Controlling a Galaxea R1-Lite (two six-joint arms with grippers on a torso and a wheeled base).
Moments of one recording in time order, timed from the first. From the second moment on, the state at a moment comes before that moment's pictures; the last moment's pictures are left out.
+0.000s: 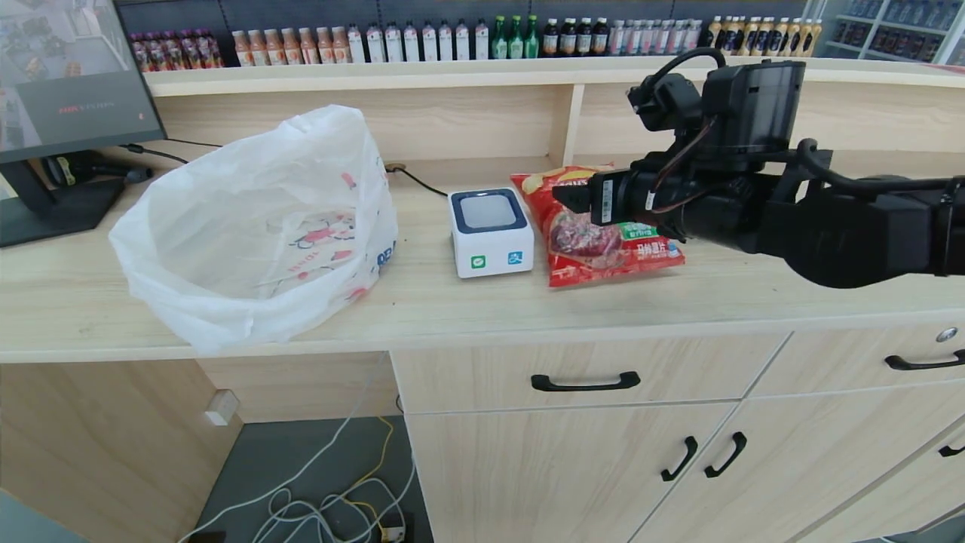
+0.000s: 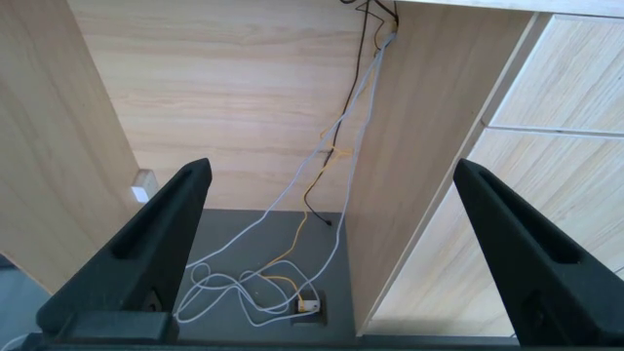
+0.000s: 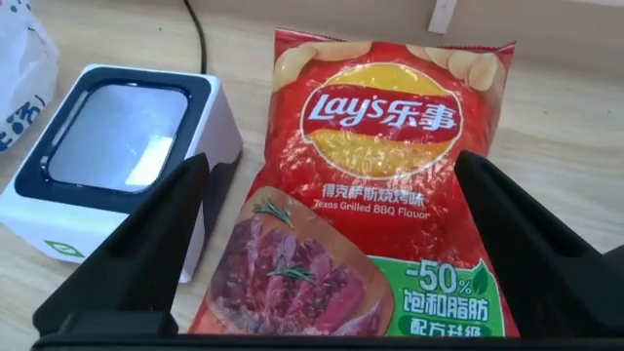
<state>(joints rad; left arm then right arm) 0.00 0.00 0.00 0.00 0.00 -0.01 0.49 1.90 -1.53 -0.24 -0.16 -0.04</state>
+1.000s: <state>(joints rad) 0.00 0.00 0.00 0.00 0.00 -0.01 0.50 2.15 -2.00 0.42 -0.21 -0.04</state>
